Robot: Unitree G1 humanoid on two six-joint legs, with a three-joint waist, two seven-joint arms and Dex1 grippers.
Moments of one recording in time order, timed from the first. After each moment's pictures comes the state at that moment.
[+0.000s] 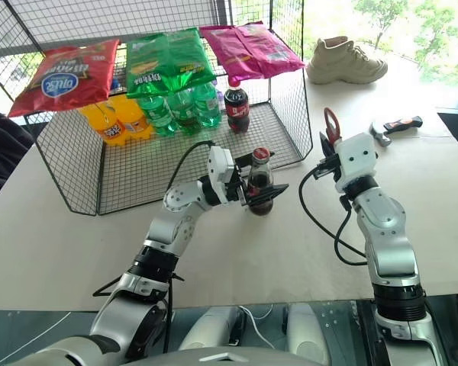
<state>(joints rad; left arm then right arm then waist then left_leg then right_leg) -0.52 0.15 -0.17 0.21 -0.32 -0.04 -0.99 -0.27 -0.34 -0.06 -0.28 0.09 0.17 0.30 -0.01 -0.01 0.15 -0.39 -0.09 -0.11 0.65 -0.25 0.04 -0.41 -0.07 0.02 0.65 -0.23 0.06</state>
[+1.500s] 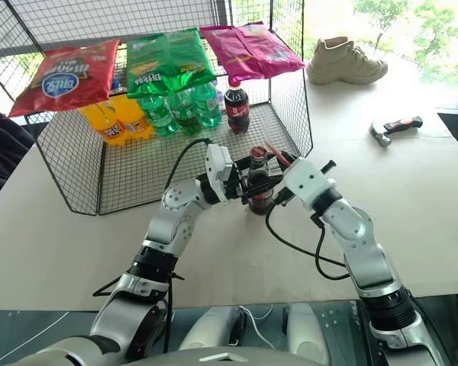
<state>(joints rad) -0.52 0.15 -0.16 0.19 -0.32 -0.04 -0.96 -0.24 -0.40 0.21 -0.34 -0.17 0.13 0.36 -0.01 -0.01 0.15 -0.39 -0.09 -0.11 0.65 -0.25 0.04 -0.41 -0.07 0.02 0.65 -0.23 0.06</state>
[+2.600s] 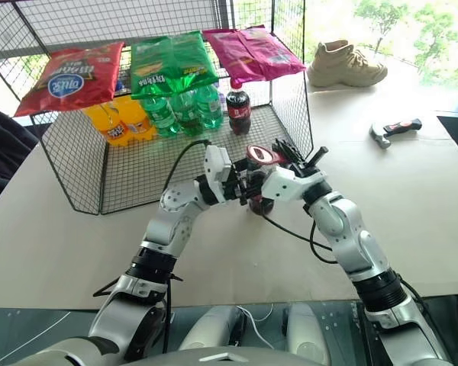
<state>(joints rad) -0.51 0.15 -0.16 0.19 -0.31 -0.03 -0.96 -0.35 -0.40 0.29 -0.14 -0.61 -0.15 0.14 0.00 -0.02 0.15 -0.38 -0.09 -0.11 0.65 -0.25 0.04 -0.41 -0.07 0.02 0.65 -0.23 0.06</state>
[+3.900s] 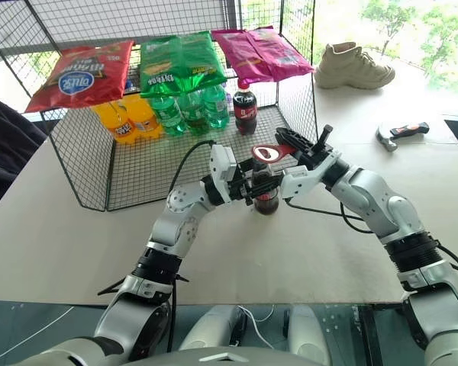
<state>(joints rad) -0.51 0.11 -0.17 0.19 -0.30 -0.01 -0.94 -0.56 -0.65 0.28 0.12 -0.69 -0.54 0.07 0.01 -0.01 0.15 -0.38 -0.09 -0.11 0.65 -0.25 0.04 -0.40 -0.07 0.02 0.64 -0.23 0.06</state>
